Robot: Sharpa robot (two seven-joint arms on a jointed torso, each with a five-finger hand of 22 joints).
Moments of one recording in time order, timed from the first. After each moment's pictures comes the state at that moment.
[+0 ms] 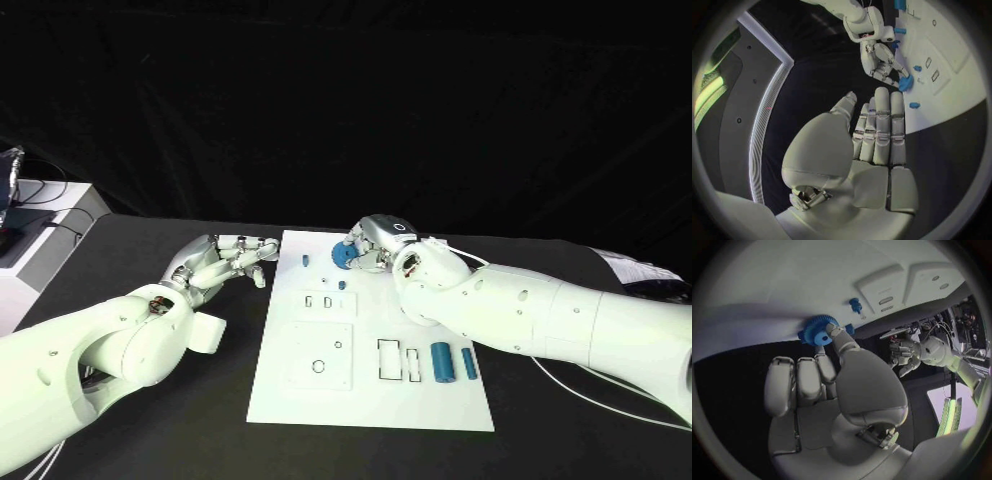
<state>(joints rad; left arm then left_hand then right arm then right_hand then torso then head) 1.08 -0.94 0.17 1.59 -0.28 -0.28 0.30 1.38 -0.02 0.07 0.06 0.20 1.04 0.15 0.06 0.07 1.22 0.09 0.06 0.06 1.20 0.02 0.71 0.49 0.13 0.92 0.03 1.02 0.53 1.29 -0.47 -0.10 1.16 -1.54 -0.55 -0.25 1.28 -0.02 0.13 -0.14 0.34 1.11 0.10 0.06 0.06 1.34 0.00 1.18 1.31 1.44 -0.06 1.28 1.04 0.07 1.47 -0.07 1.31 1.31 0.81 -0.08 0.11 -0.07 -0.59</state>
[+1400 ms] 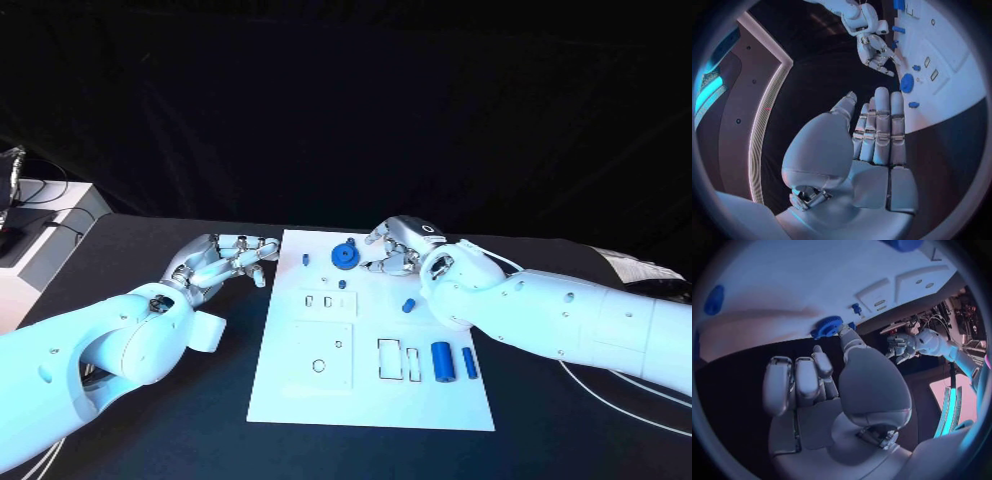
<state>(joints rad) 1.08 -0.95 0.17 1.59 -0.28 -0.28 0.29 1.38 -0.02 0.07 0.05 0.20 1.04 0.15 0.06 0.07 1.22 0.09 0.06 0.06 1.20 0.02 0.71 0.49 0.13 0.92 0.03 1.03 0.52 1.29 -0.64 -0.09 1.30 -1.43 -0.57 -0.19 1.26 -0.12 0.06 0.04 0.35 1.02 0.15 0.07 0.07 1.28 0.05 1.12 1.30 1.44 -0.04 1.28 1.04 0.06 1.47 -0.05 1.31 1.31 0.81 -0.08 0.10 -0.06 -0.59</state>
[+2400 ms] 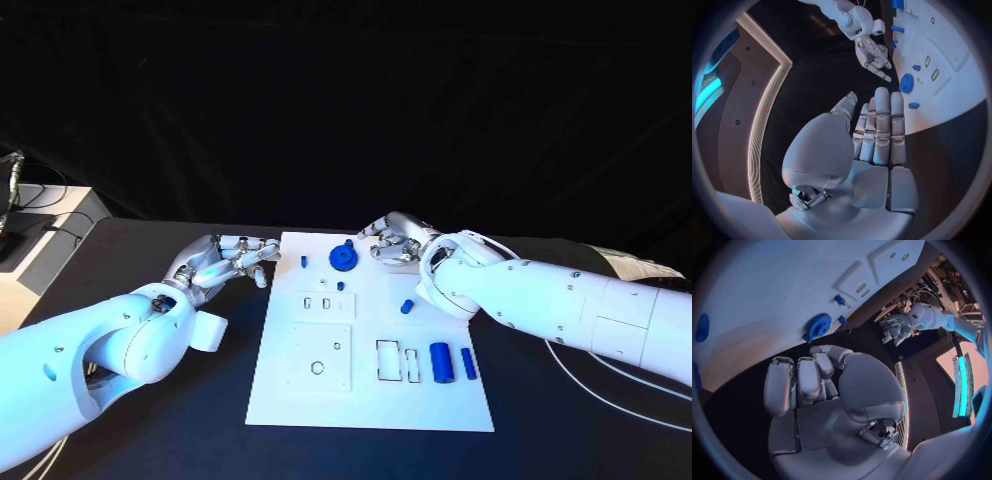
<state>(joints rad) 1.08 -0.95 0.17 1.58 -0.28 -0.28 0.29 1.39 -0.02 0.07 0.05 0.20 1.04 0.15 0.06 0.07 1.22 0.09 0.06 0.06 1.20 0.02 0.71 0.49 0.13 0.92 0.03 1.03 0.52 1.32 -0.58 -0.09 1.24 -1.15 -0.44 -0.09 1.17 0.02 0.69 -0.18 0.58 0.82 0.13 0.06 0.05 1.28 0.02 1.14 1.31 1.44 -0.06 1.28 1.04 0.06 1.47 -0.06 1.32 1.31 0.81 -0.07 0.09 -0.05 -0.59</state>
